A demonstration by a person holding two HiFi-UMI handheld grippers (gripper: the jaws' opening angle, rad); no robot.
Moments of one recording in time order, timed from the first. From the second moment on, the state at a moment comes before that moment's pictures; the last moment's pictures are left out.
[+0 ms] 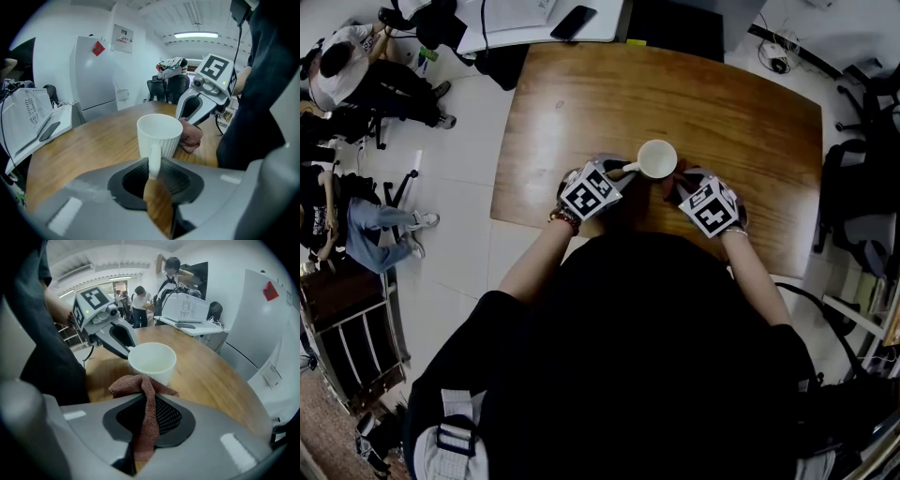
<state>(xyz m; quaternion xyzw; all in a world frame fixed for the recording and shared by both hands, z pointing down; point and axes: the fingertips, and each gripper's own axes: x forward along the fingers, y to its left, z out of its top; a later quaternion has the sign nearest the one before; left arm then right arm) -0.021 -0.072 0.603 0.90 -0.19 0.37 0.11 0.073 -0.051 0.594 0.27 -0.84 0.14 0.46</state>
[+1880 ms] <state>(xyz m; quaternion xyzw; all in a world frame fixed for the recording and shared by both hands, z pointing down) -0.007 -0.125 0.606 0.91 -0.17 0.39 0.05 0.088 -0.073 0.617 0.22 -0.82 0.08 0.53</state>
